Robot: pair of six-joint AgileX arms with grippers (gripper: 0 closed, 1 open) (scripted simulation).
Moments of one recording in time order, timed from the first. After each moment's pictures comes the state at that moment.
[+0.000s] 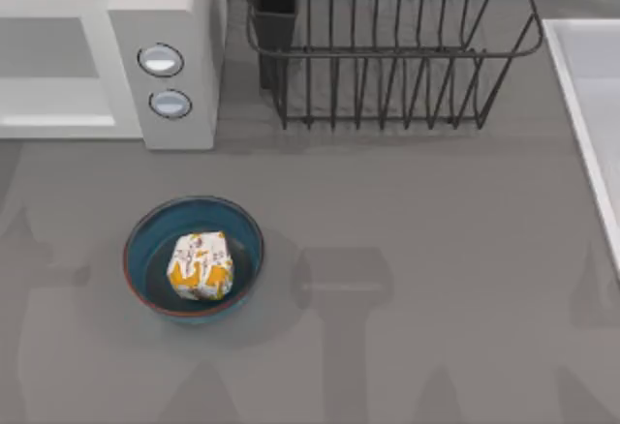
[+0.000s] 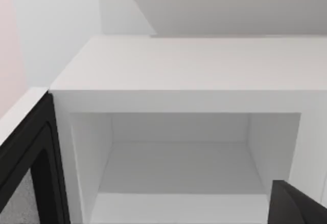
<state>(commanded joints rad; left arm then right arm) 0.40 0.36 0.23 0.12 0.39 0.02 0.00 0.00 0.00 0.00 0.00 0.00</state>
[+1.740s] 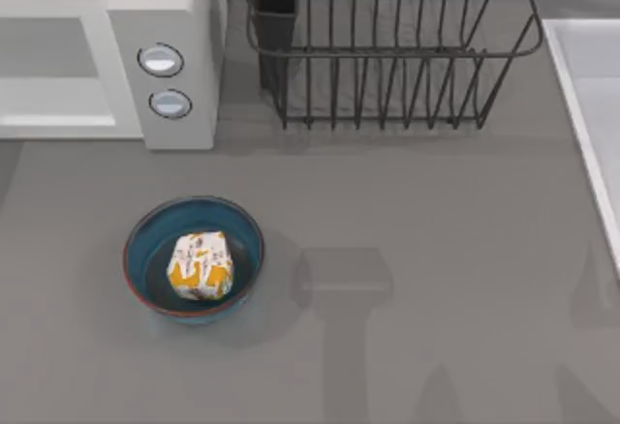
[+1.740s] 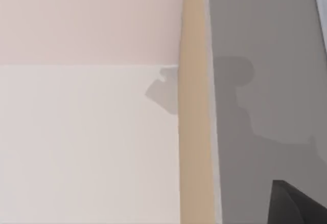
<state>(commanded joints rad) 1.05 1.77 1.38 -0.75 0.67 0.93 0.00 0.00 0.00 0.00 0.00 0.00</state>
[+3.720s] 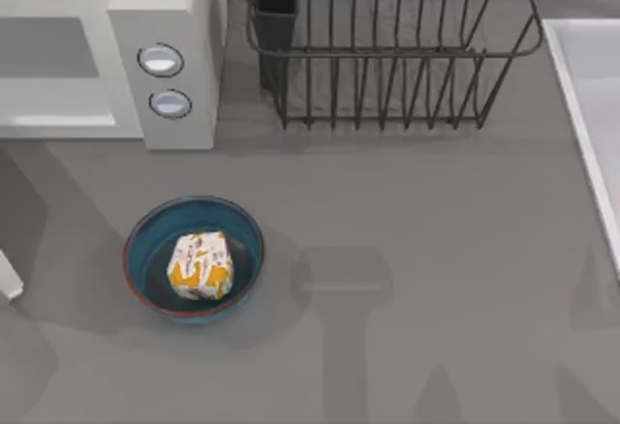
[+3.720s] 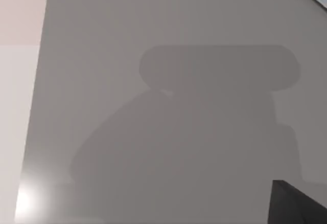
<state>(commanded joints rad) 0.85 1.53 0.71 -0.19 0.57 0.70 0.00 0.00 0.00 0.00 0.00 0.00</state>
